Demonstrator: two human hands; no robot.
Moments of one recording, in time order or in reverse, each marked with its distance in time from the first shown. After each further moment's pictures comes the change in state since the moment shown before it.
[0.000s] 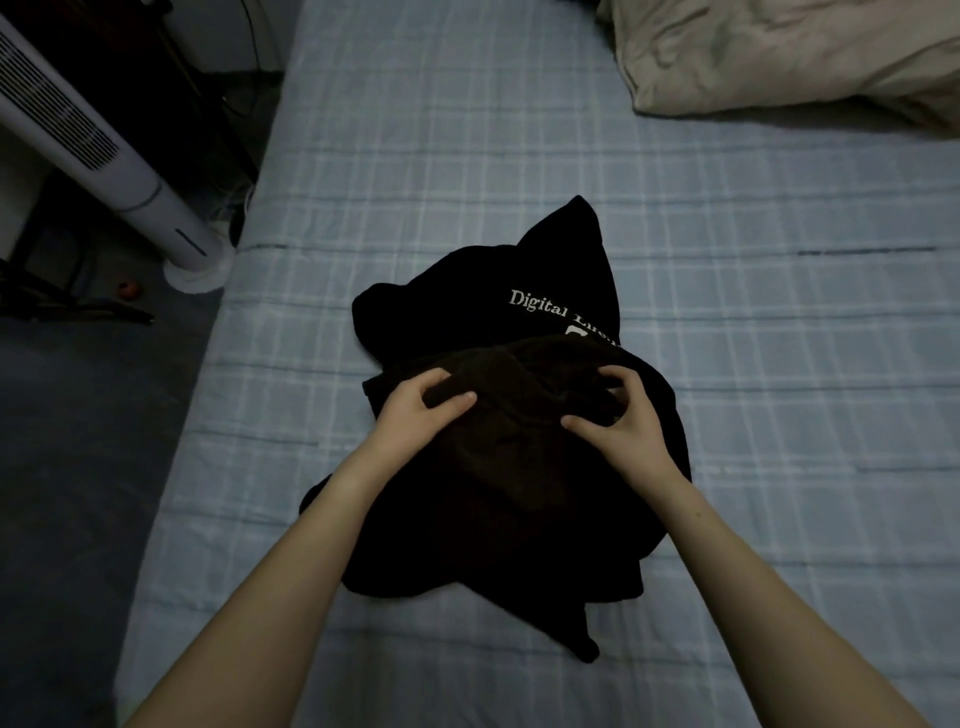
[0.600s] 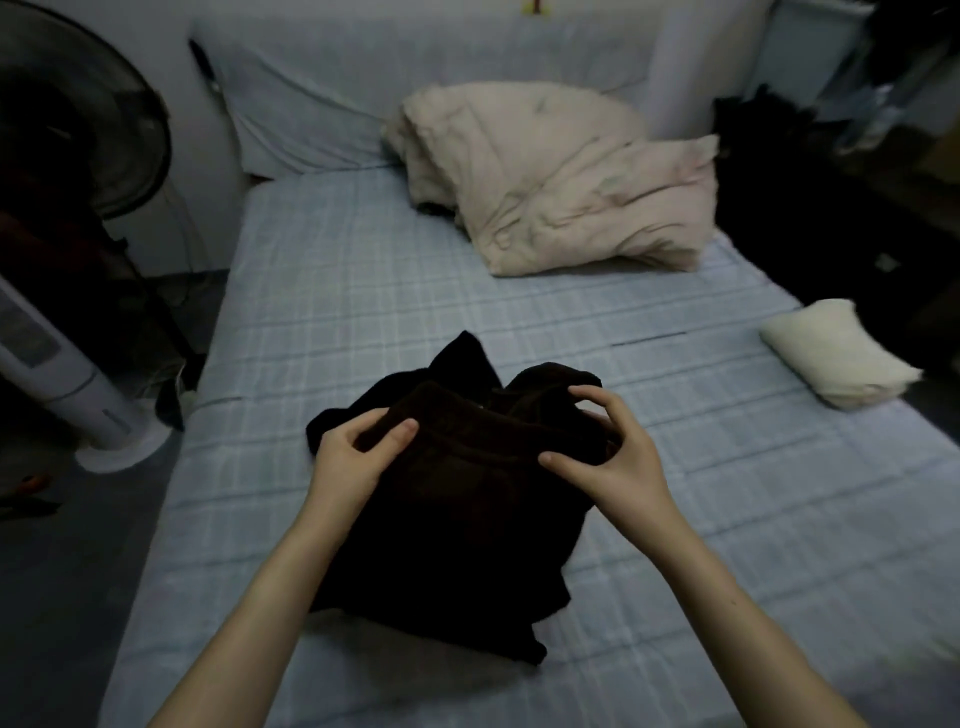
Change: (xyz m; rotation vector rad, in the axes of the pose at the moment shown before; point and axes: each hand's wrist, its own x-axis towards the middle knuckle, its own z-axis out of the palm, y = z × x) left_hand -0.176 0.149 -0.032 -0.340 0.059 0.325; right_hand -0.229 -0.177 -0.066 0.020 0.277 -0.380
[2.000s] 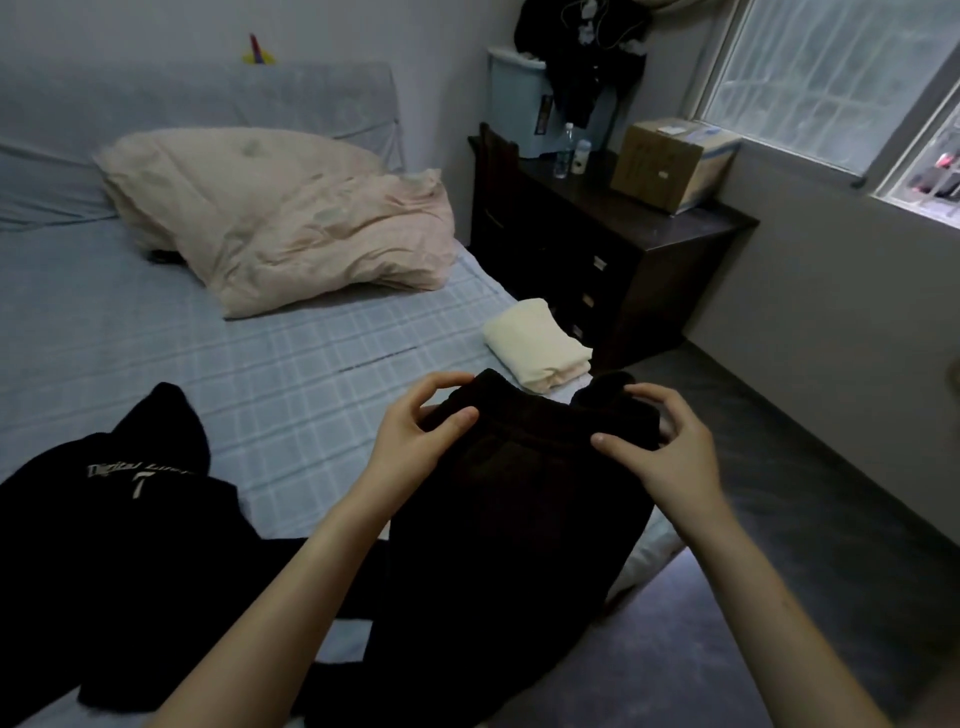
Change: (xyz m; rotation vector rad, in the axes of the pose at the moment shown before) left_hand -0.128 0.050 0.590 -0.019 -0.536 0.197; right_hand -0.112 0.073 -0.579 -0.100 0.464 0.071
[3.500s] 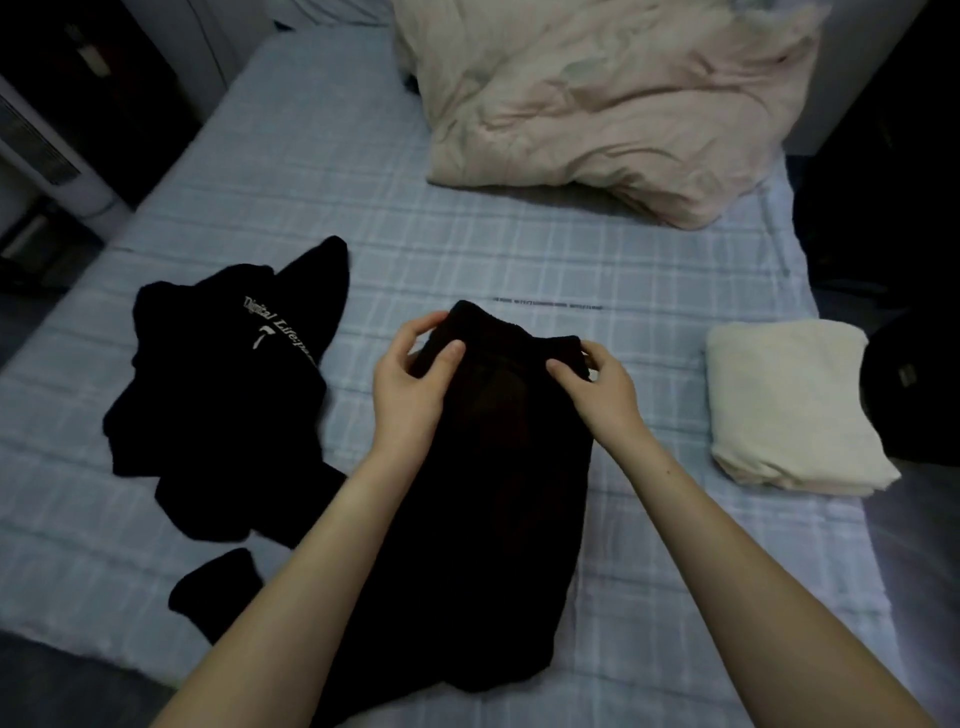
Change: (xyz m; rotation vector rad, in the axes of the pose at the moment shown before) left_hand 0.227 -0.157 -0.050 0.116 1.058 -0.186; right_hand 0.342 0.183 0.299 -0.027 -0.821 0.239
